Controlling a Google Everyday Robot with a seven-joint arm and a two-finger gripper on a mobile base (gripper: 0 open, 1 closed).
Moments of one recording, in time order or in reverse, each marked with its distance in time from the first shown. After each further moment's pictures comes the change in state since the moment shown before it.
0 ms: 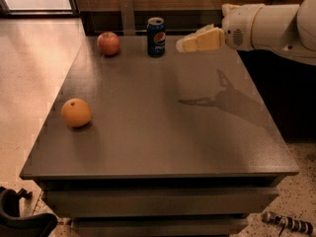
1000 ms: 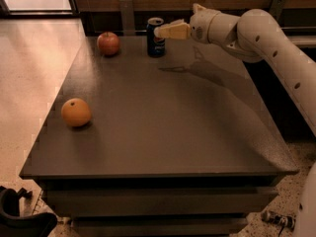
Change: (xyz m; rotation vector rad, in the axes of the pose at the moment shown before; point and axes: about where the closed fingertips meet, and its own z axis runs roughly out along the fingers) arm 0.011 -0.071 0.147 -0.004 -0.200 0.057
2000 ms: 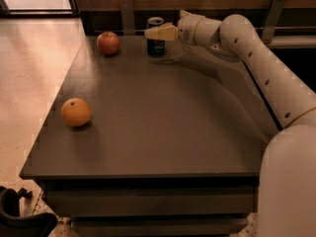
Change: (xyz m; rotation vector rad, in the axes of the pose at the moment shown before) arm 0.029 -0.006 0.057 -0.050 -0.009 0.068
